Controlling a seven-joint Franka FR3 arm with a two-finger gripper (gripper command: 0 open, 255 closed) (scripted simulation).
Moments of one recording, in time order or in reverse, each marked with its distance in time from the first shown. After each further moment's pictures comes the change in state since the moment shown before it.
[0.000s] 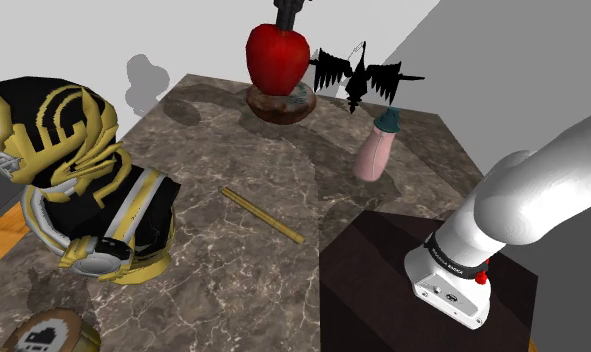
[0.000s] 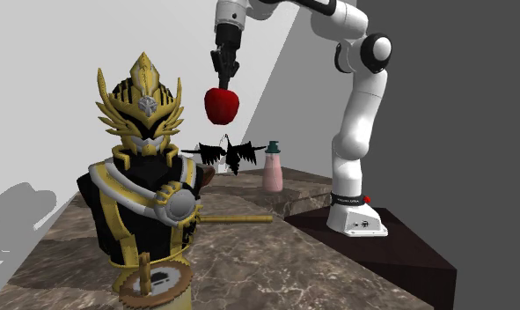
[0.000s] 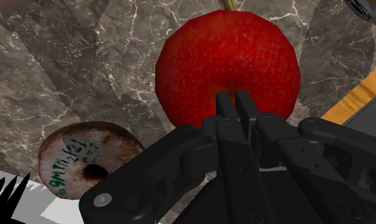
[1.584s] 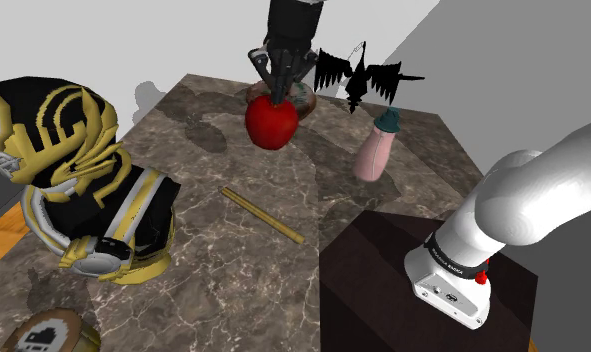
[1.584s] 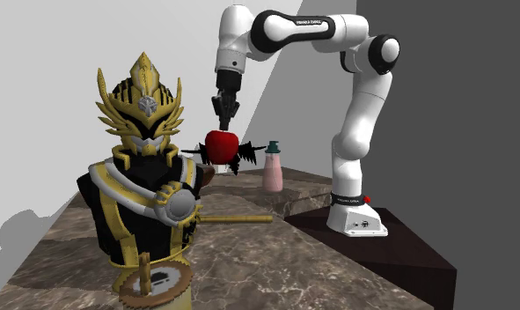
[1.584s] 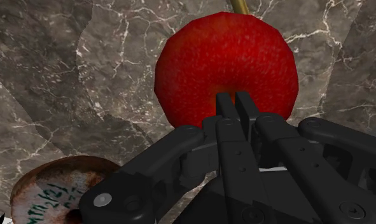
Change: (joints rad) arm 0.019 -0.069 0.007 -0.387 0.035 0.323 -0.013
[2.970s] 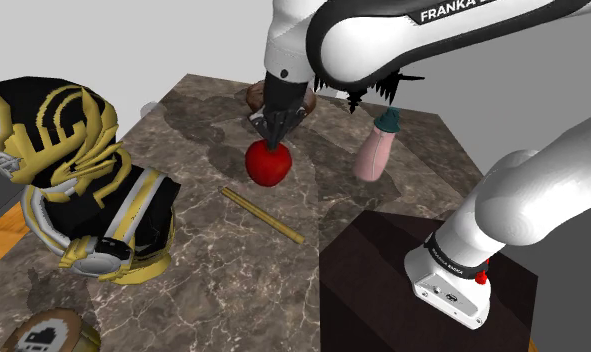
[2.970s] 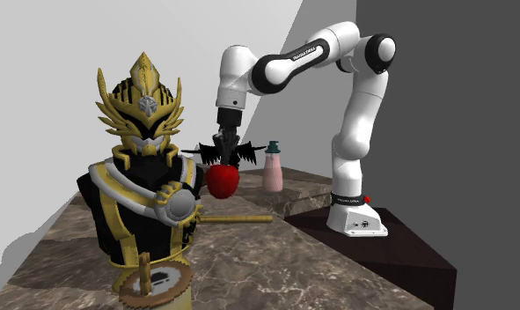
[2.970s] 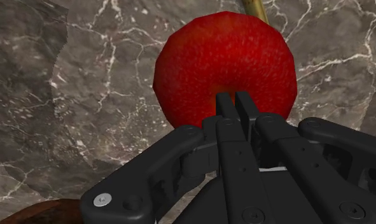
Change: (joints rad) arm 0.004 0.053 0.042 -0.235 -0.006 0.285 0.027
